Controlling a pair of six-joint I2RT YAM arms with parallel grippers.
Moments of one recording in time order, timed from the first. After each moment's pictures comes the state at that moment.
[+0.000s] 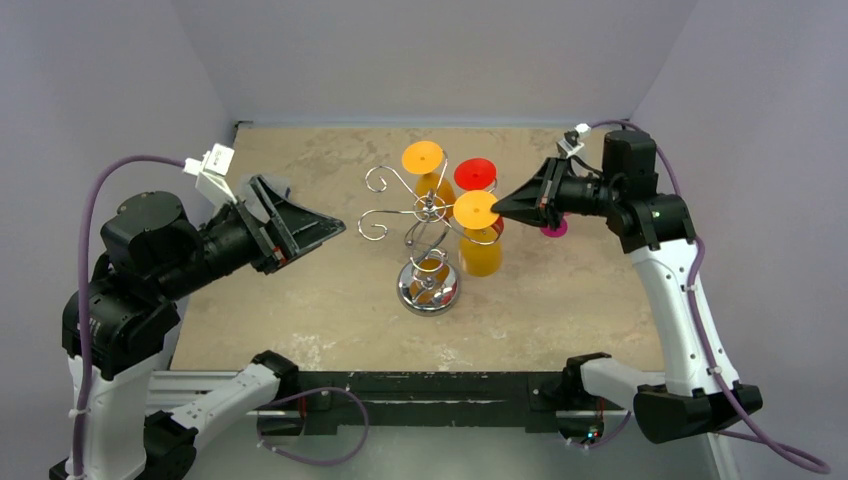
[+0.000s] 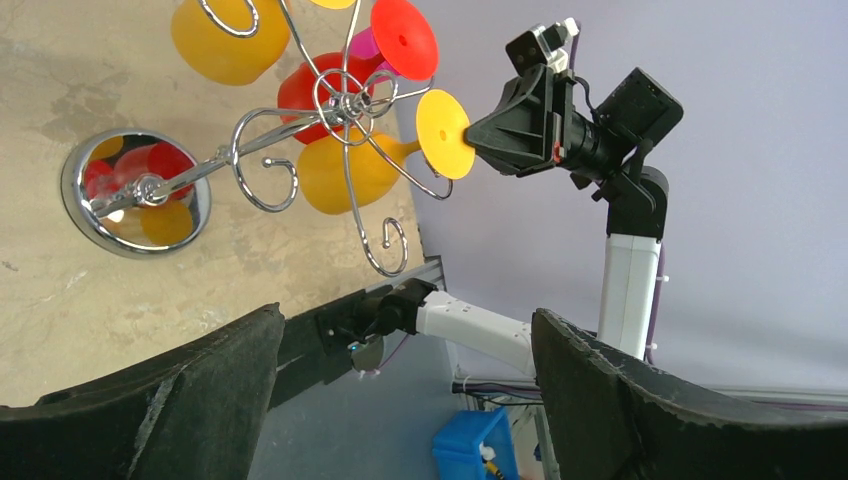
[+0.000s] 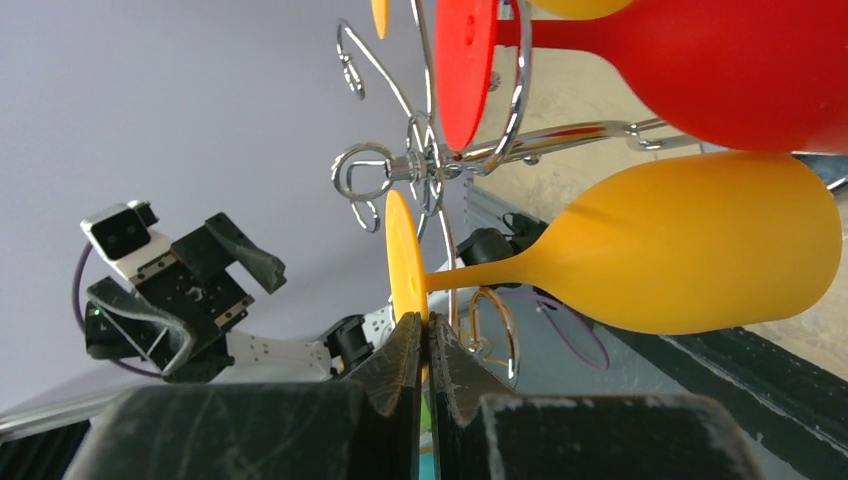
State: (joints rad) left arm -0.47 0.88 1.72 -1.11 0.31 -0.97; right arm 0.17 1.14 1.44 -0.85 -0.87 0.99
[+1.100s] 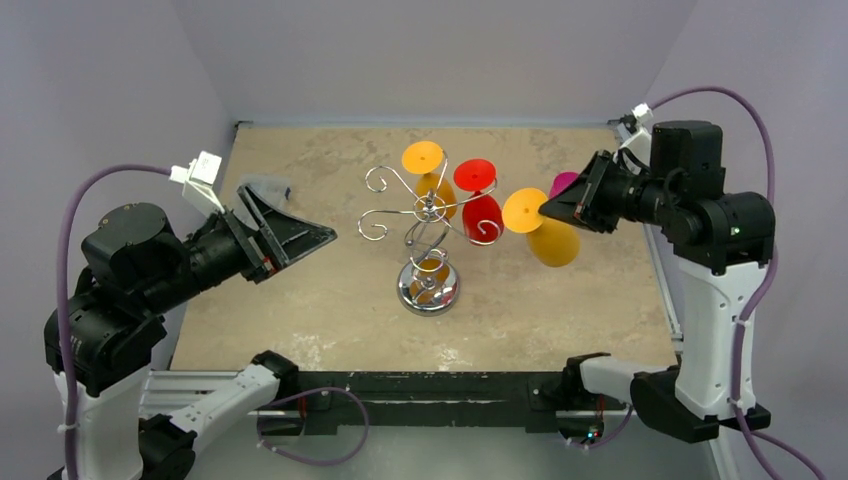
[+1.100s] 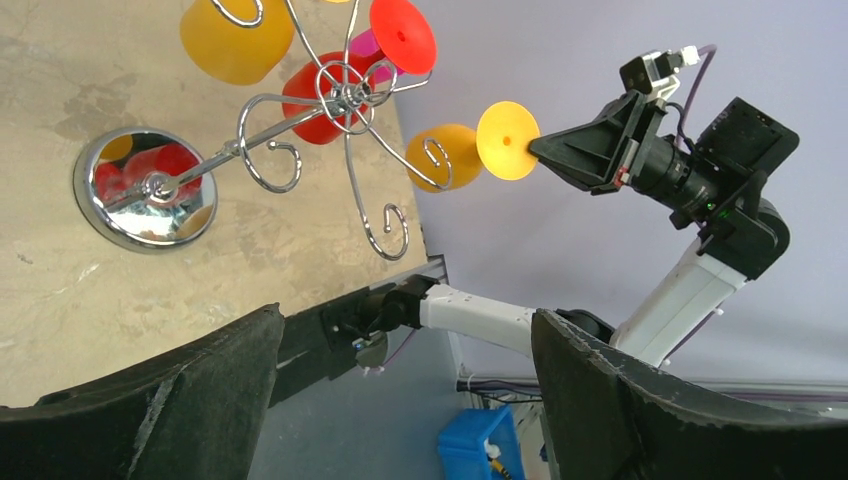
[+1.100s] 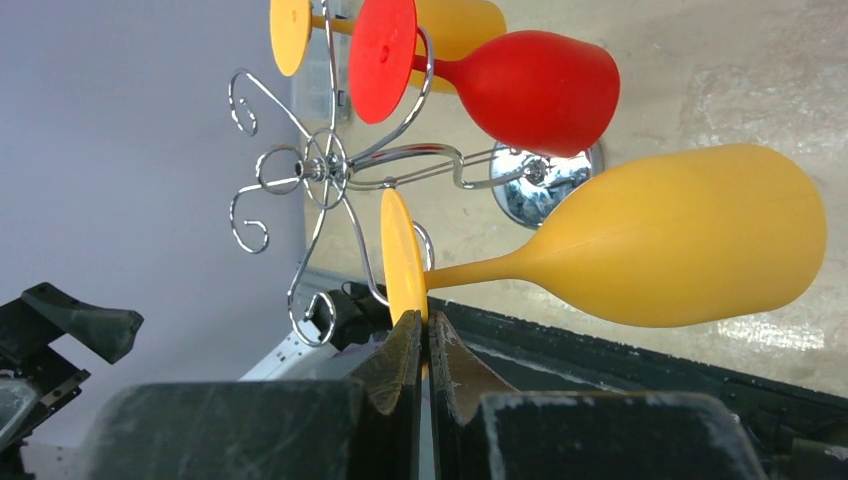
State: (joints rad) left arm -0.47 0.86 1.75 -1.16 0.30 -0.95; right arm 0.17 1.22 1.99 -1.45 -0.42 0.67
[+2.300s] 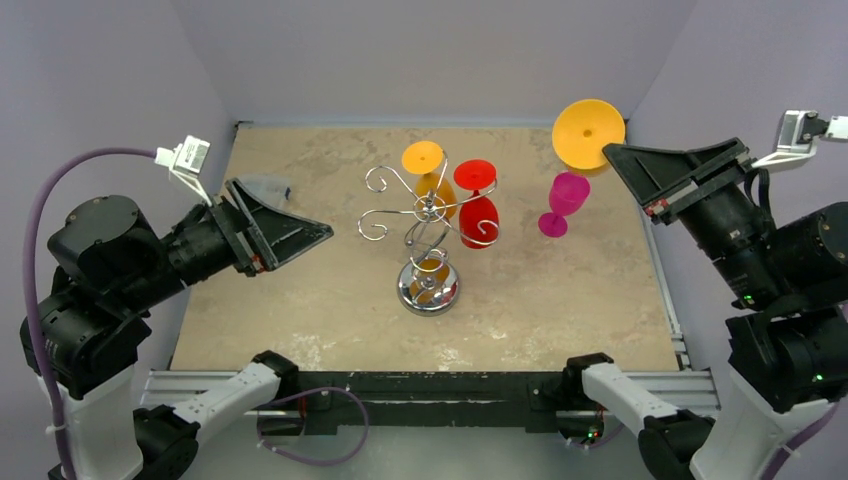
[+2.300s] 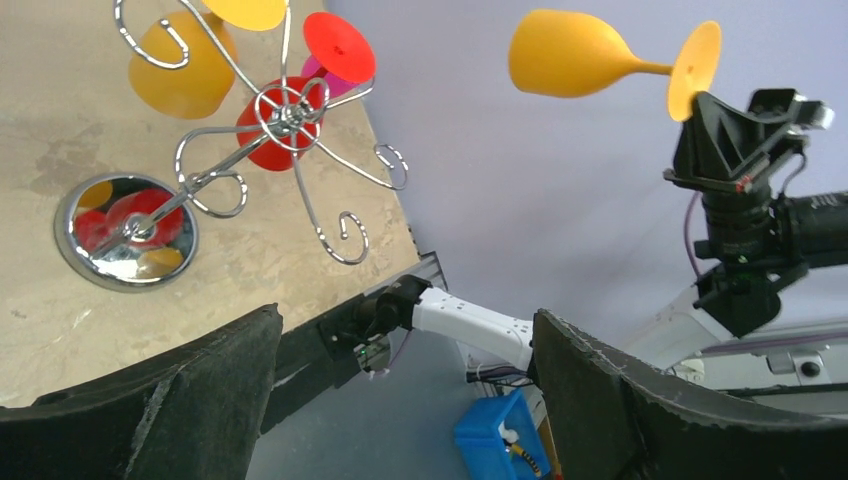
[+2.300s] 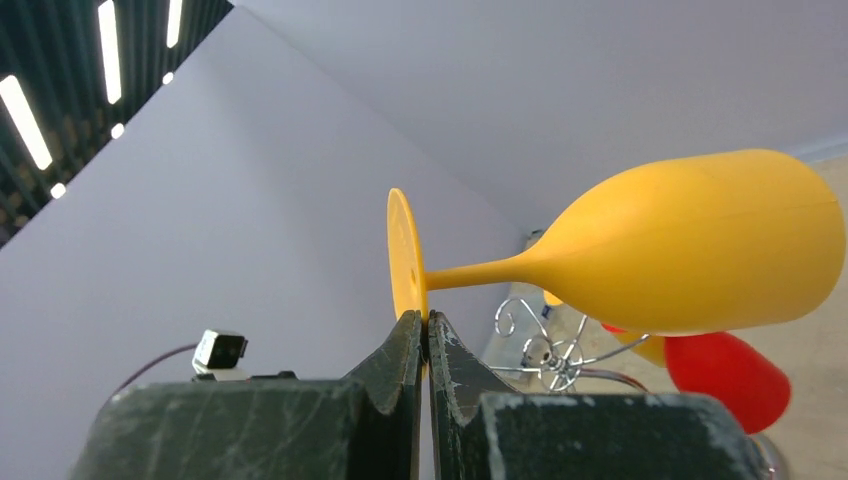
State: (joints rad) left arm -0.47 0.92 1.91 -1.19 0.35 -0.87; right arm 0.17 1.00 2.12 -0.98 -0.25 0.91
